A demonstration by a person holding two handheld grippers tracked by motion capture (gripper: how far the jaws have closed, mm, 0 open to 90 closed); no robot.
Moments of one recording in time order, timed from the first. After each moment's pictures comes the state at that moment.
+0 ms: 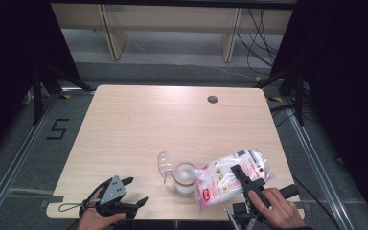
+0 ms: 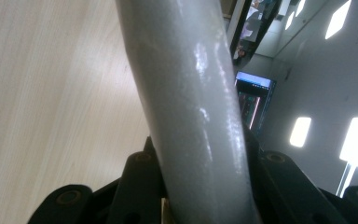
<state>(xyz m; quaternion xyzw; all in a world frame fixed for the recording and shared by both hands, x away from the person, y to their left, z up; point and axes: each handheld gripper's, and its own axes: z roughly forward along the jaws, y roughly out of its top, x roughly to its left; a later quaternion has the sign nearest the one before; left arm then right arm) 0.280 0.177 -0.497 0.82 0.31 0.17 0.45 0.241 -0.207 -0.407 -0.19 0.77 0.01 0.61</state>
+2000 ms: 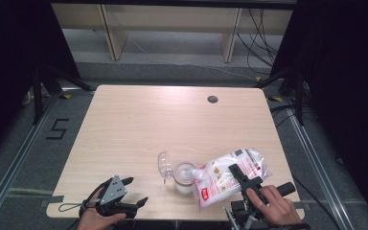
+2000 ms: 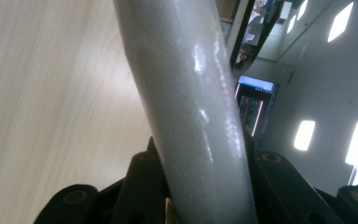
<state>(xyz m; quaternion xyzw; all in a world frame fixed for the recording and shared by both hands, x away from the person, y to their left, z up) 0.279 0.177 -0.496 0.82 0.30 0.18 0.45 0.248 -0.204 -0.408 -0.21 0.77 0.02 0.61</state>
